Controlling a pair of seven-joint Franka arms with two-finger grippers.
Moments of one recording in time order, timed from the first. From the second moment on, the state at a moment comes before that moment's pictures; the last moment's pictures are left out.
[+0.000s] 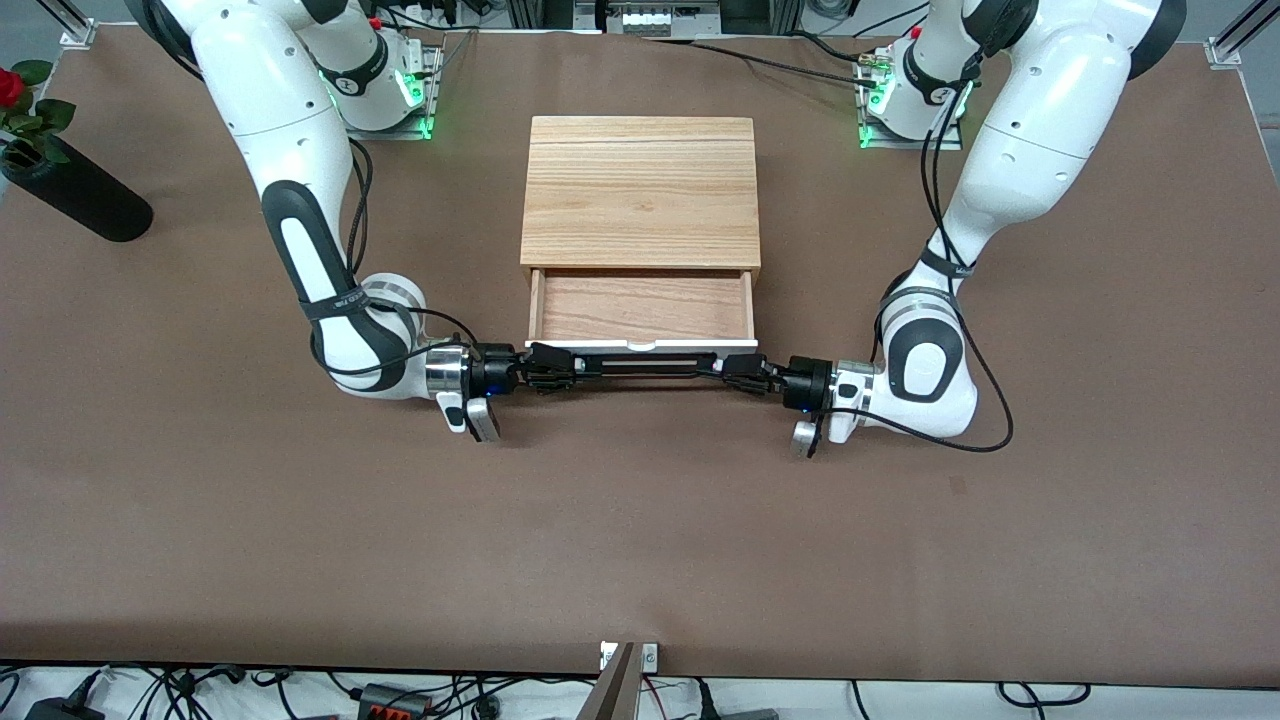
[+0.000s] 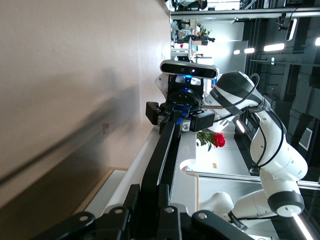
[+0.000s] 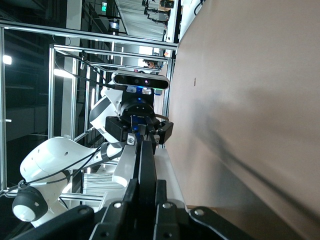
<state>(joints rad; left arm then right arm) -0.12 0.82 -0.16 -1.58 -1.42 1.81 0.78 0.34 0.80 0.00 -1.68 1.77 1.82 -1.04</state>
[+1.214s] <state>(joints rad) -0.10 0.83 -0.10 -1.40 -1.22 1.82 0.75 0.33 0.77 -0.07 -1.58 1.43 1.82 -0.85</state>
